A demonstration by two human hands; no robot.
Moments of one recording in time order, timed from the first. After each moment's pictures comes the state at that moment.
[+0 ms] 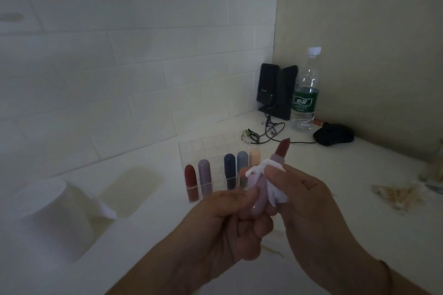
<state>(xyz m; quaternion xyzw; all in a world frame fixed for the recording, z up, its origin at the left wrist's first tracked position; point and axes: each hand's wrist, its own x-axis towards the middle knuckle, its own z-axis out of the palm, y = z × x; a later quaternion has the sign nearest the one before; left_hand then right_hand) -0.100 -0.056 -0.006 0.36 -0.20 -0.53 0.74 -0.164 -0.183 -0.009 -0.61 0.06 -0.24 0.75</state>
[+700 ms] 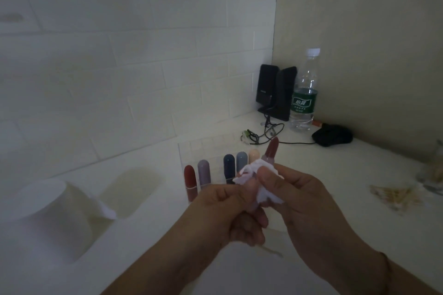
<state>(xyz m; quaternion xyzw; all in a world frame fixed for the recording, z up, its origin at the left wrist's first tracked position) -0.100 -0.060 -0.002 0.56 -0.25 -0.37 0.70 -0.164 -0.188 -0.006 -0.62 0.01 -0.18 0.77</state>
